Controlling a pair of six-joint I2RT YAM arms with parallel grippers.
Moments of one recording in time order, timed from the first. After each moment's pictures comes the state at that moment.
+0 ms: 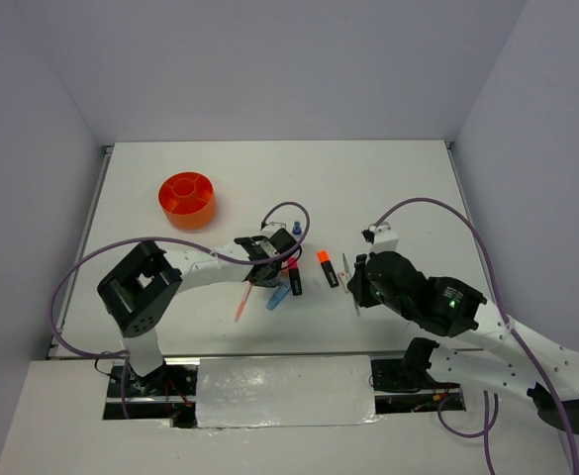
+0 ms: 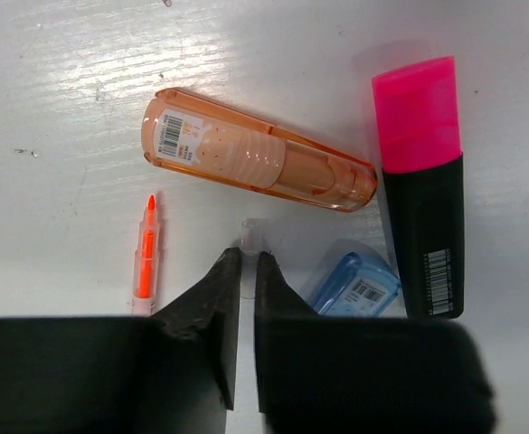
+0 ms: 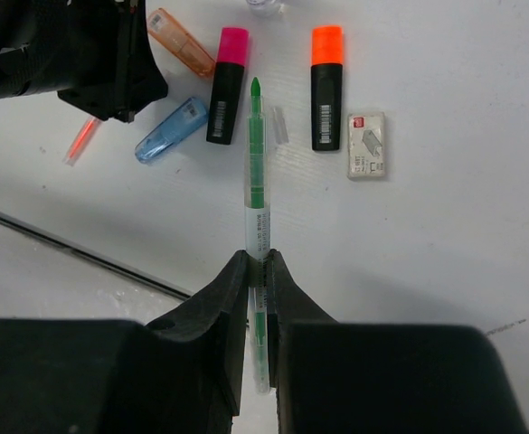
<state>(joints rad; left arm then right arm) -0.85 1.78 1.09 -0.49 -0.31 -0.71 0.99 0.74 0.86 -0.85 0.39 0.61</state>
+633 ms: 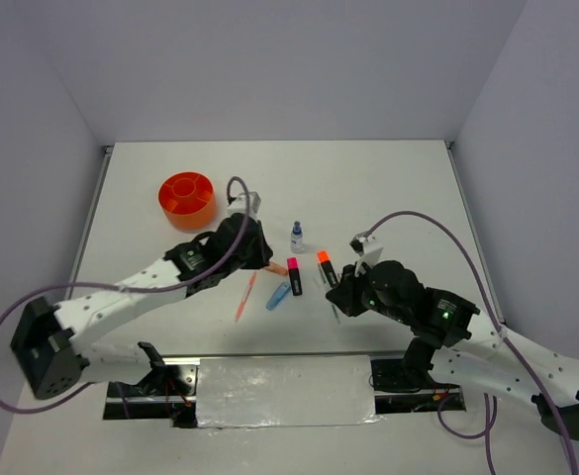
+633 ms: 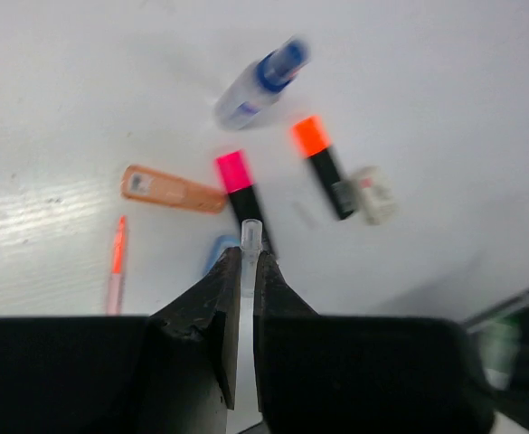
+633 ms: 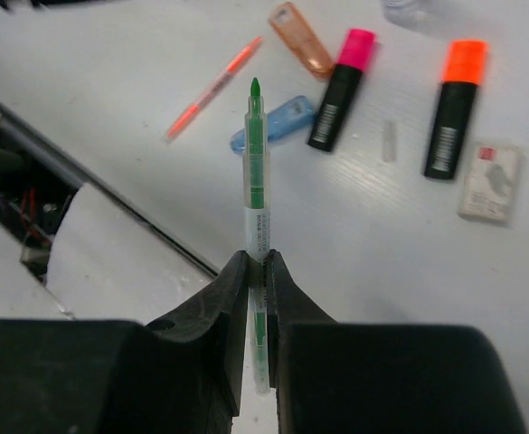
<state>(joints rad) -0.84 1.32 0.98 -0.40 -0.28 -0.71 0.99 0.64 0.69 -0.60 0.18 0.57</state>
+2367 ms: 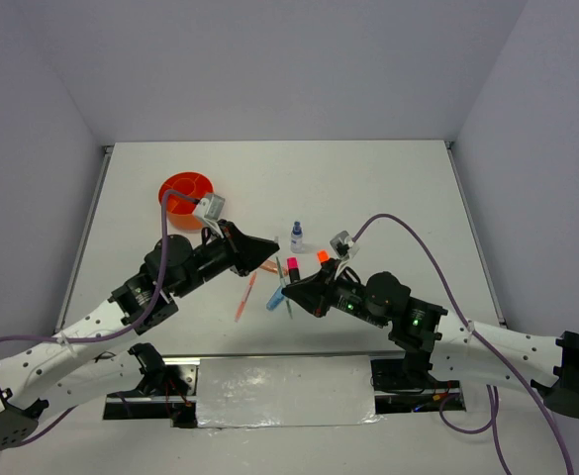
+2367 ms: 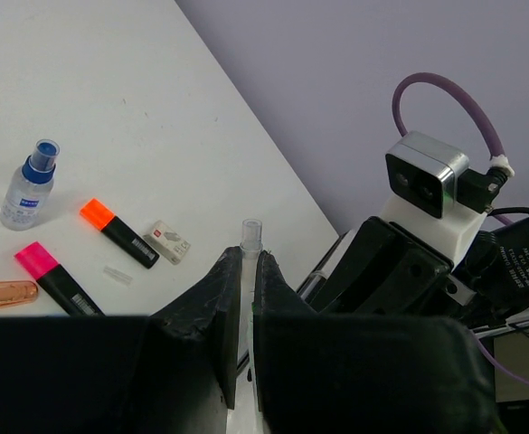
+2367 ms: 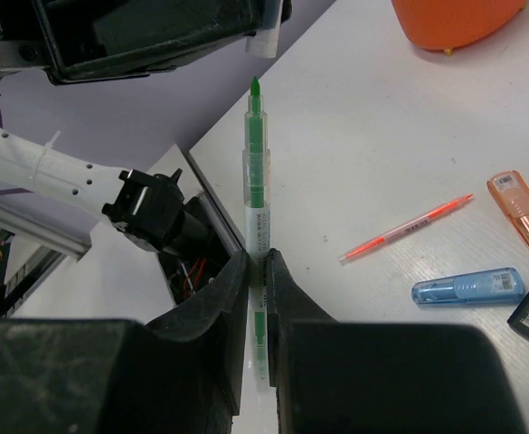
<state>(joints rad) -0.84 0.84 0.75 0.07 0.04 -0.71 1.13 0.74 0.48 0.23 0.07 0.60</state>
